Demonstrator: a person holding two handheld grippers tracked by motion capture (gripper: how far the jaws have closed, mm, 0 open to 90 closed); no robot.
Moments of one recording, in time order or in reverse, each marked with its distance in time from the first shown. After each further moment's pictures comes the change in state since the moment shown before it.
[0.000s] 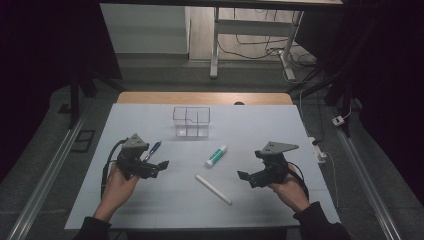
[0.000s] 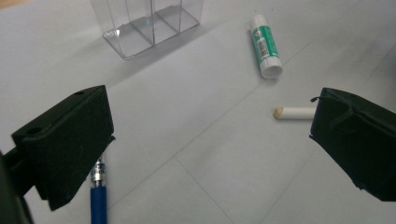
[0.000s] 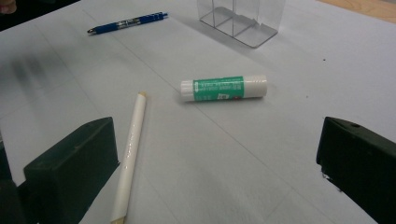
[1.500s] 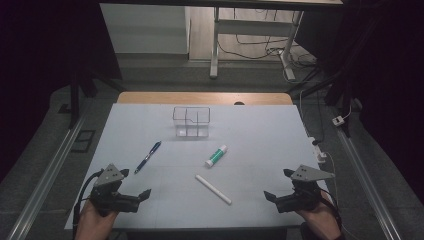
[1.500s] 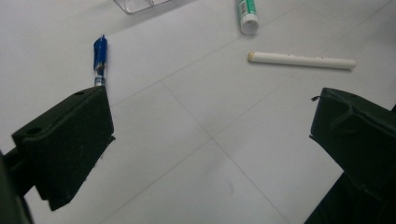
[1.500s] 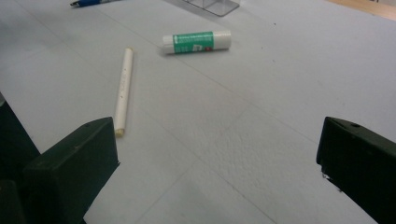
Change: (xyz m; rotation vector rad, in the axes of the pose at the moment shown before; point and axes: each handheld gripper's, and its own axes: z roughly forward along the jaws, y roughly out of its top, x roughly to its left) left arm -0.042 -0.061 -0.066 -0.017 0.058 -0.002; right arm 0.015 -0.053 -0.076 -0.017 -0.126 -0.002
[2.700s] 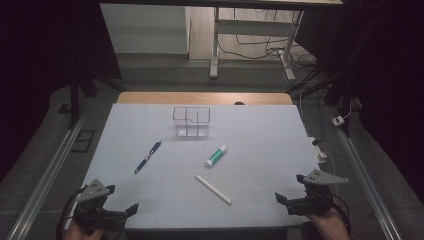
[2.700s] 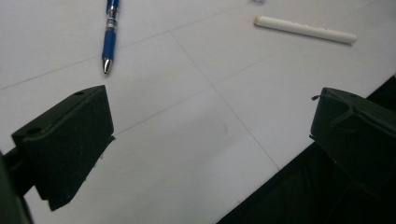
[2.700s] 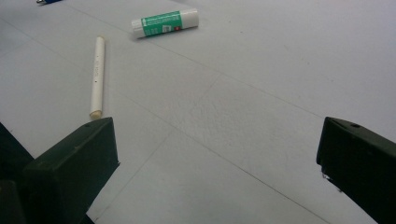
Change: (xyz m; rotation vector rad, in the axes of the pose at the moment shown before) left arm -0.007 -0.034 -0.033 0.064 0.037 -0.117; right arm -0.013 -0.021 -0.021 0.034 -0.081 0.107
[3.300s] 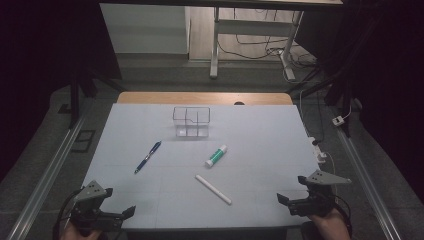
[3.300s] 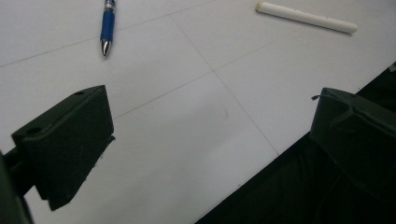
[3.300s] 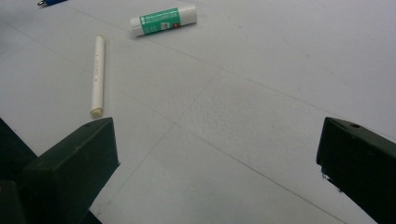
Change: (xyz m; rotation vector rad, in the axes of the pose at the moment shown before) left arm 0.005 -0.006 -0.003 0.040 -0.028 -0.018; right arm -0.005 -0.004 -0.002 0.005 0.009 0.029
